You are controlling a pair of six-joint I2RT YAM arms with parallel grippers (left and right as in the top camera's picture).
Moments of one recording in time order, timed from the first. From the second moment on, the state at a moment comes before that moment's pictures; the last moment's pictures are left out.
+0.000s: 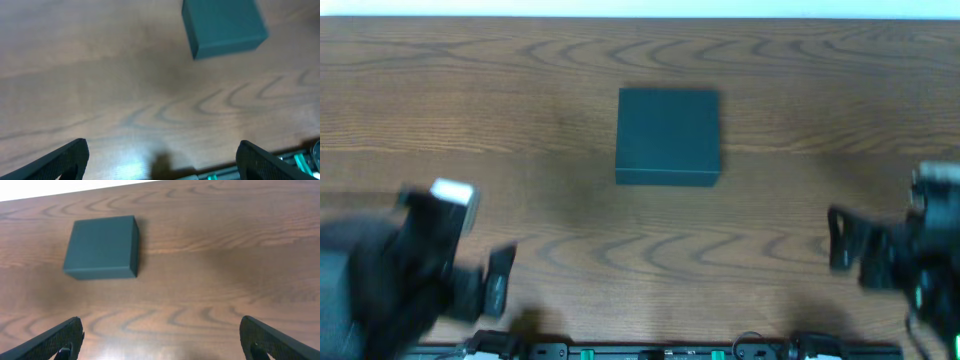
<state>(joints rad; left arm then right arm) -0.16 0.89 1.76 -1.70 0.08 0.07 -0.10 0.83 1.63 -1.50 -0.14 0.07</state>
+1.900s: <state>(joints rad) -0.16 0.45 0.08 -0.26 -0.27 -0.28 -0.13 0.29 0.04 -0.11 -0.20 0.26</state>
